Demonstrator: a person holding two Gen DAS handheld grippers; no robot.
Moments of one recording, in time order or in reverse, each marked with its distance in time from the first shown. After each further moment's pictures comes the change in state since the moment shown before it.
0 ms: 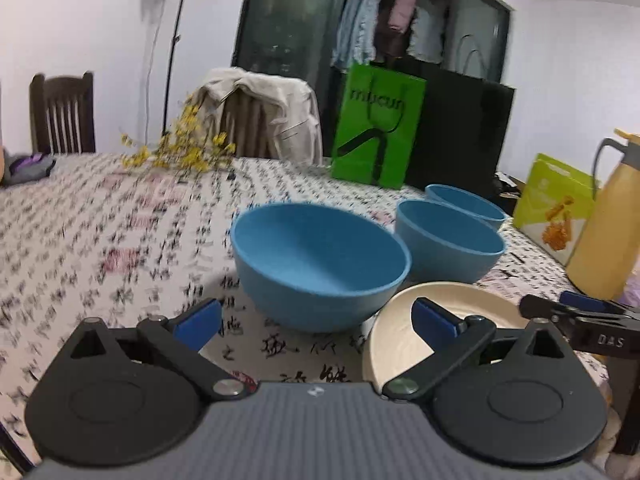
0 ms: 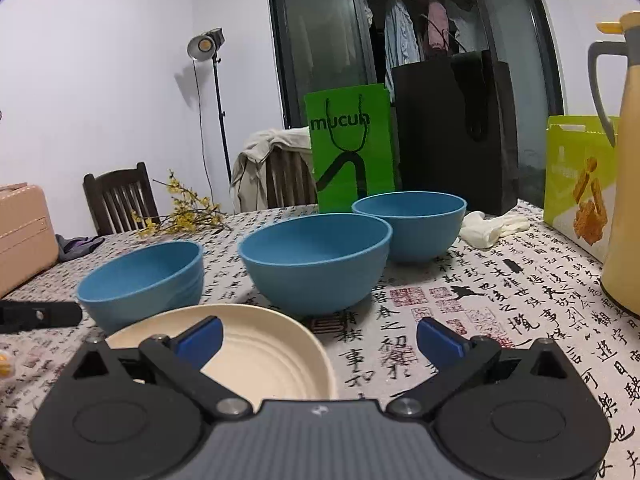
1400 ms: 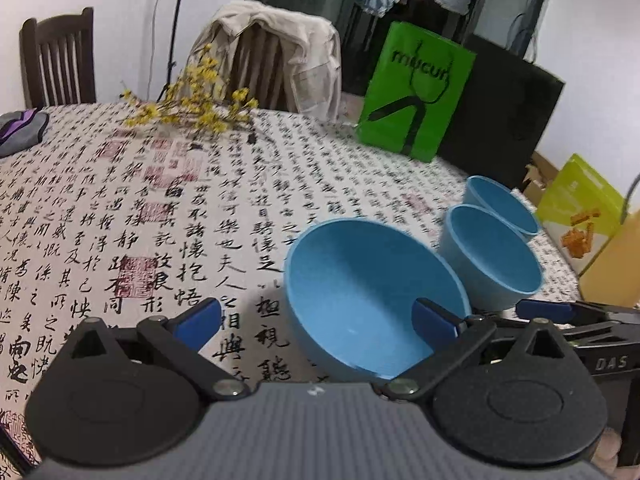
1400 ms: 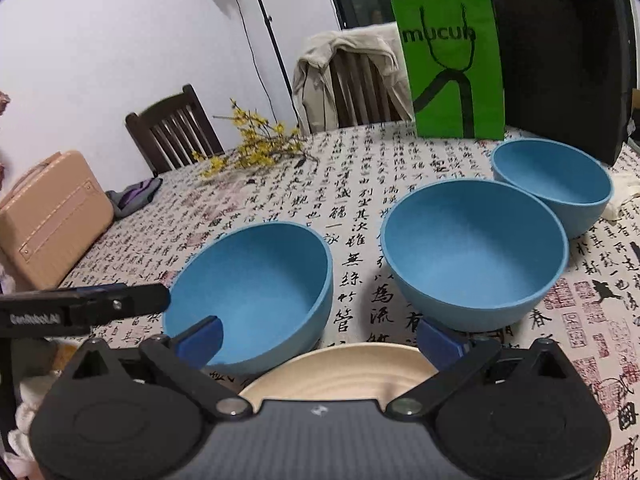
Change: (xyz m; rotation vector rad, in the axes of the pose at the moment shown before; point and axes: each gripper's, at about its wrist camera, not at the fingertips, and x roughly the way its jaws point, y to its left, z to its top) left arm 0.061 0.056 0.074 -0.098 0.254 0.003; right arm 0.086 0.078 0.075 0.027 0.388 0.180
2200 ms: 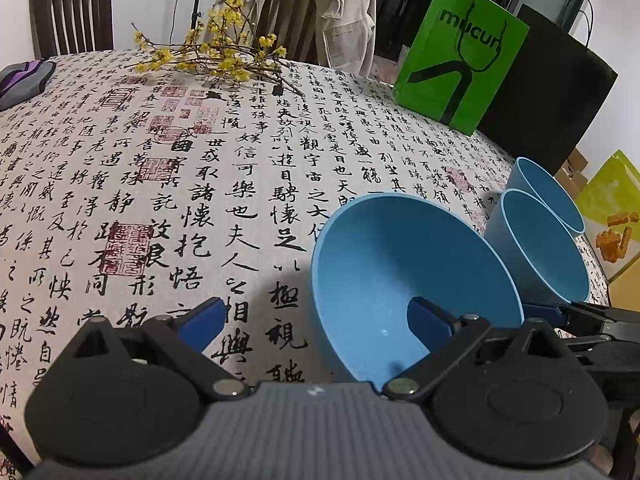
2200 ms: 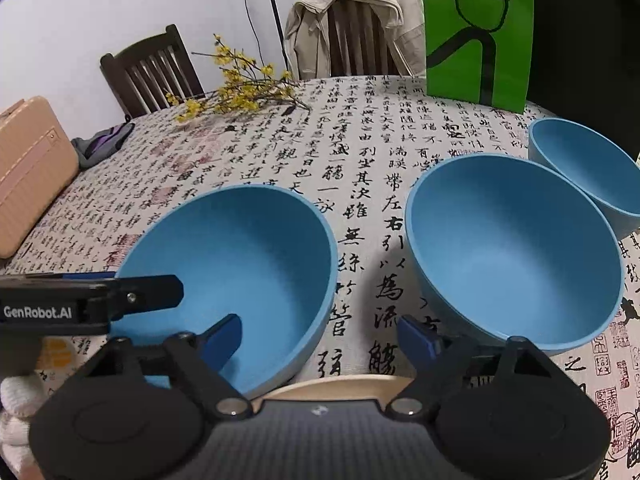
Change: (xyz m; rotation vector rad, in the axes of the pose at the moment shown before) left arm 0.053 0.010 0.011 -0.074 0.137 0.048; right arm 0.061 0.009 0.015 -0.058 0.152 -0.093
